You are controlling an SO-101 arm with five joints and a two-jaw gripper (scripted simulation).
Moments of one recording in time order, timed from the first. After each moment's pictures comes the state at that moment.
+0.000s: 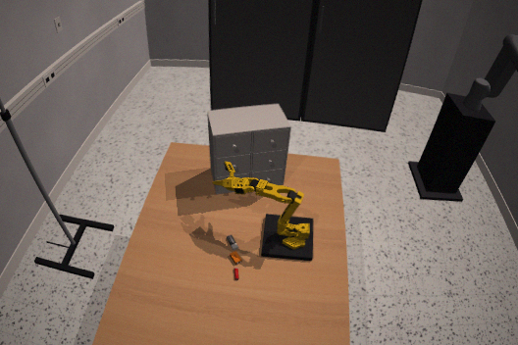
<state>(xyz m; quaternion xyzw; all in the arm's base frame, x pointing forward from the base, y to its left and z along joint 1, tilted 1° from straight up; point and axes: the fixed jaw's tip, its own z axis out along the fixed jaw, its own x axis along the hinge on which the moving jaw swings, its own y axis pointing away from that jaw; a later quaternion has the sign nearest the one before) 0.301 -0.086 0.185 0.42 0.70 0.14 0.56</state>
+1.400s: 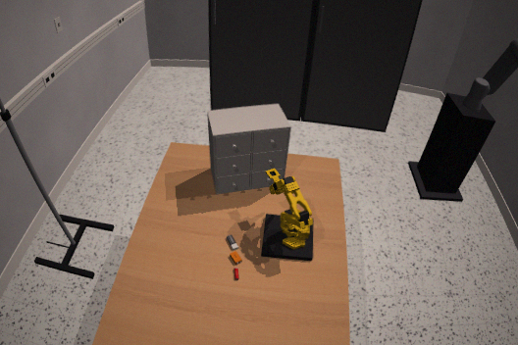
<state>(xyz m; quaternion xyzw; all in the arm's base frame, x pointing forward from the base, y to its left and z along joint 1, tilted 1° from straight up) 0.081 -0.135 0.108 0.49 0.83 -0.14 0.22</state>
